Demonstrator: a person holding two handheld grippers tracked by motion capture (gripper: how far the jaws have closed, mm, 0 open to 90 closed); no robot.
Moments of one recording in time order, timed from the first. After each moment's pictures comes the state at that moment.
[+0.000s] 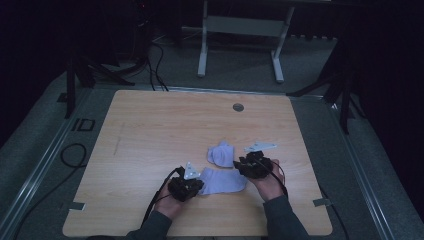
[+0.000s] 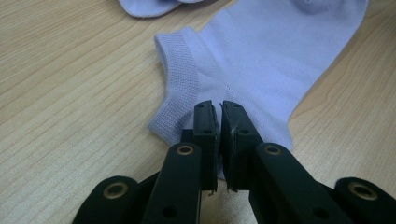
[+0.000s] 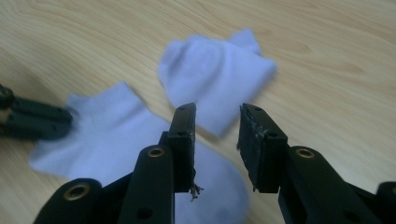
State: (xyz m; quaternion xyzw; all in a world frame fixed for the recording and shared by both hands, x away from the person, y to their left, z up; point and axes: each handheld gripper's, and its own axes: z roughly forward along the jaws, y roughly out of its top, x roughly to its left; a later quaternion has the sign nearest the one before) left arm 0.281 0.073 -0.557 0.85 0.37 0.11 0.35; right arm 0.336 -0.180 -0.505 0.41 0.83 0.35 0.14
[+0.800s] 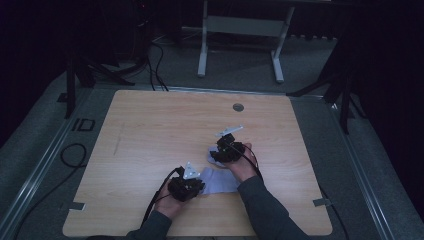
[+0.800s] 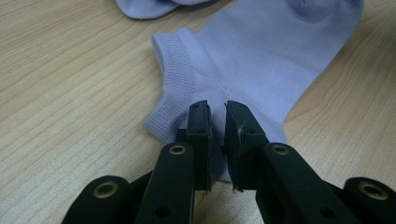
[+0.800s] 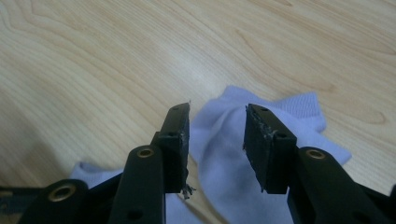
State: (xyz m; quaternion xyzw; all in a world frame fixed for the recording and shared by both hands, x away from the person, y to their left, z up) left arm 0.282 0.073 -0.558 0.85 0.37 0.11 0.36; right arm 0.388 -0.103 -0.506 0.39 0.86 0.31 0.12
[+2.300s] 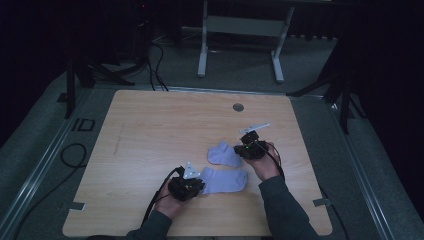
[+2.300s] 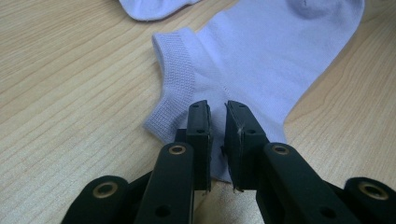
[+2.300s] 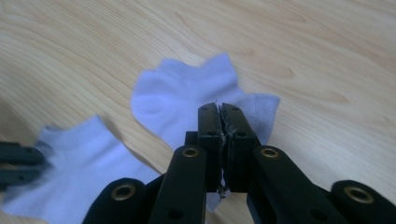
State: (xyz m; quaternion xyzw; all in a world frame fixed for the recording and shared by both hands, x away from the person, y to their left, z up) left arm 0.282 0.073 -0.559 0.85 0.37 0.11 0.36; right arm 0.388 -0.174 -0.491 0.42 0.84 0.31 0.11
